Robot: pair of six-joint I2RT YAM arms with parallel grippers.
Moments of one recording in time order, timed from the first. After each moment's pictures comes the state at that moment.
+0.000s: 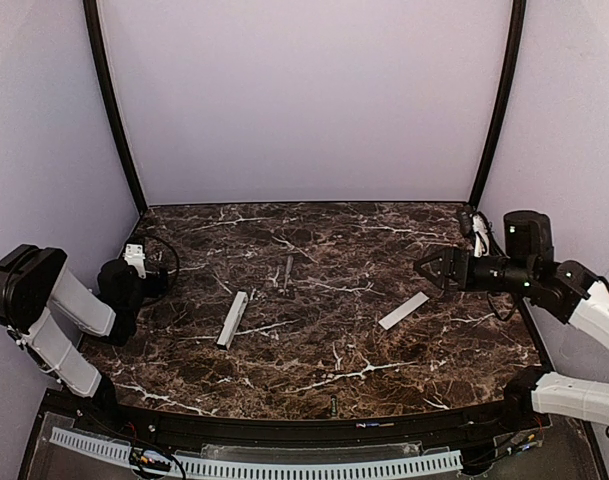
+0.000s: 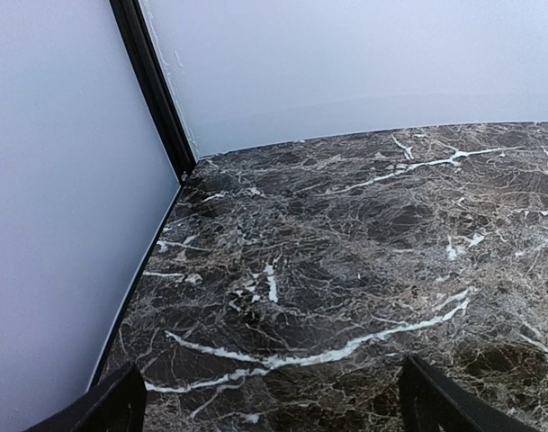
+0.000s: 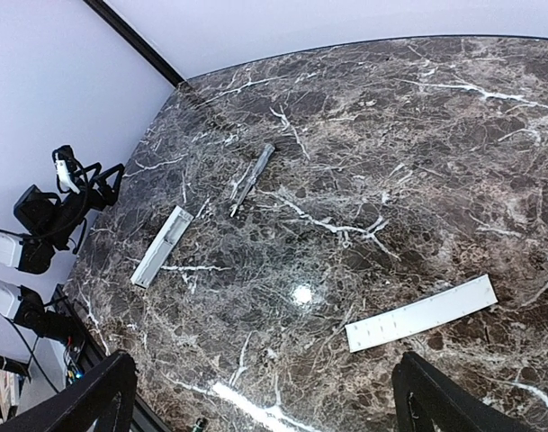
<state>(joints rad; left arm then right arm) -0.09 1.58 0.26 1.10 -0.26 0.14 0.49 0.77 0.70 -0.43 -0.30 0.46</state>
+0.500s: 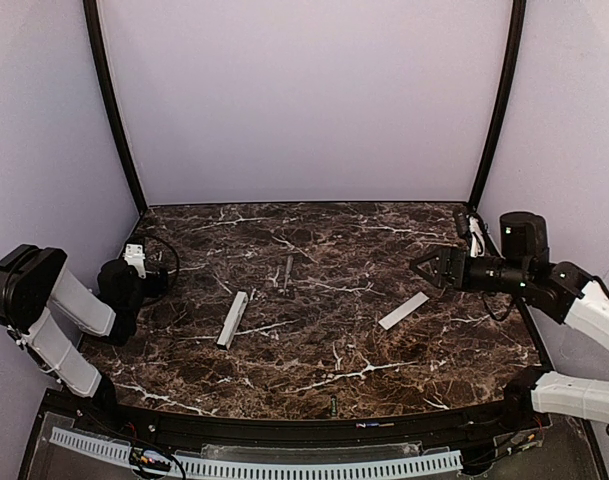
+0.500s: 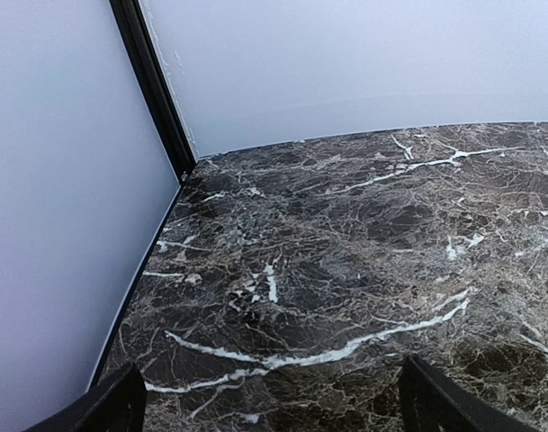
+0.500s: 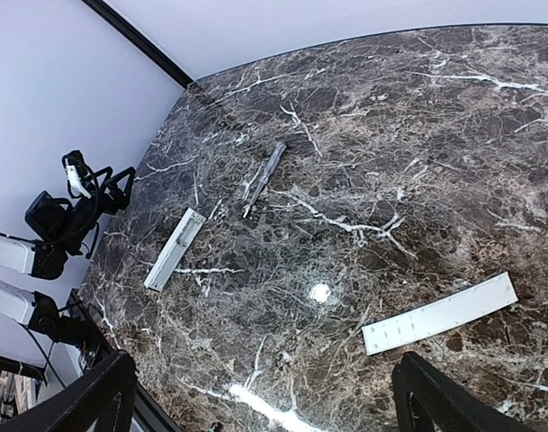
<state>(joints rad) -0.09 1.58 0.26 1.10 -0.26 0.14 0.49 0.79 0.67 -0.36 -0.34 0.51</state>
